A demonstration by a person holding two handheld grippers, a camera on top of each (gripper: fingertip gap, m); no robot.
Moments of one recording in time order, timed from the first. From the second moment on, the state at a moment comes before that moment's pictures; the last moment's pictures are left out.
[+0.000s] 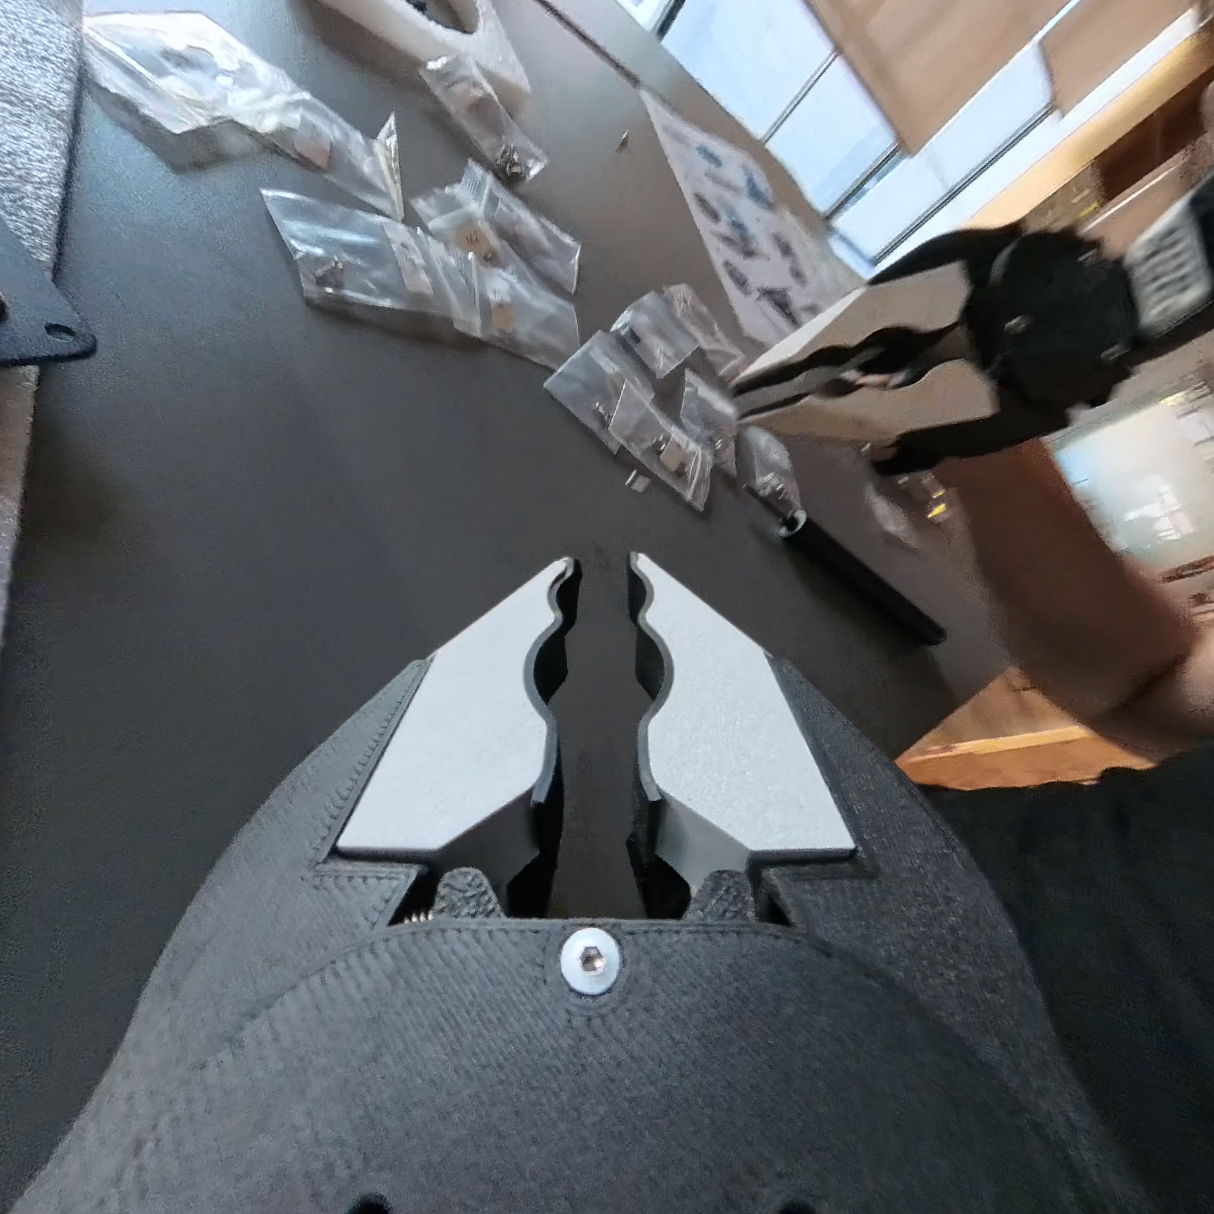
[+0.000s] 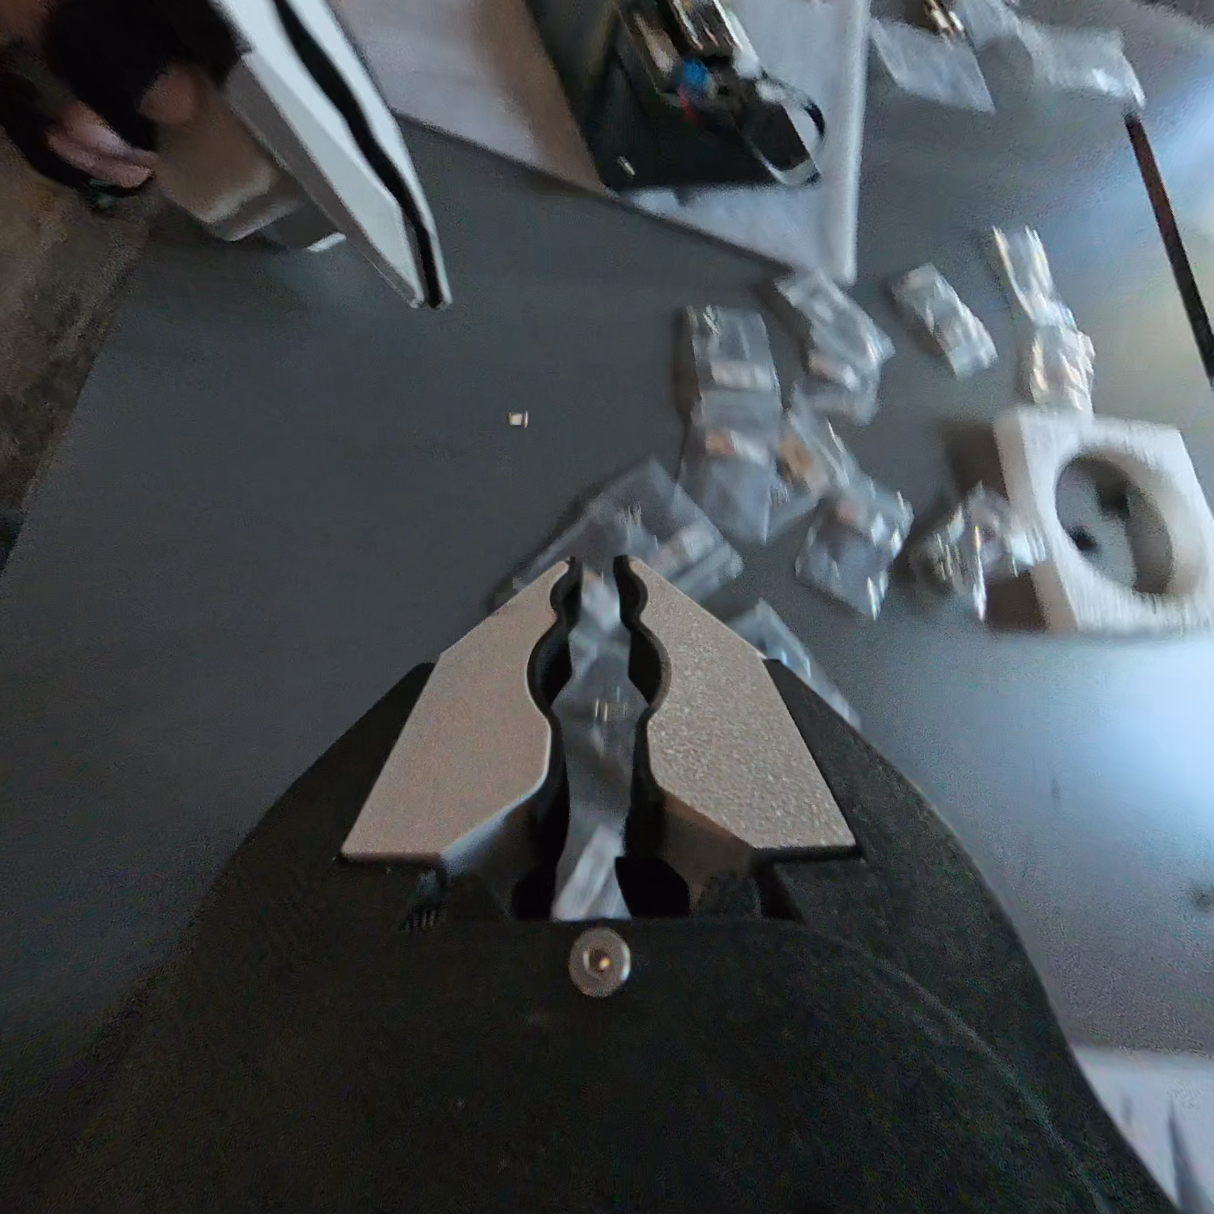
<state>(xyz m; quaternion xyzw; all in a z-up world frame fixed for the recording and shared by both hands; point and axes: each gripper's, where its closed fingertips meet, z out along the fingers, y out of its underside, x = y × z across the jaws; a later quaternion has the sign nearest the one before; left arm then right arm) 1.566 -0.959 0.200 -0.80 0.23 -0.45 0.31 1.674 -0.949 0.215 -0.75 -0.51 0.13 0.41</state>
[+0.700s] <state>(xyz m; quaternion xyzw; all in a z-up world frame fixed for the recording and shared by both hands) 1.624 -0.951 0.187 -0.74 0.54 -0.25 0.31 1.733 -1.058 0.173 -0.90 -0.25 0.09 0.34</state>
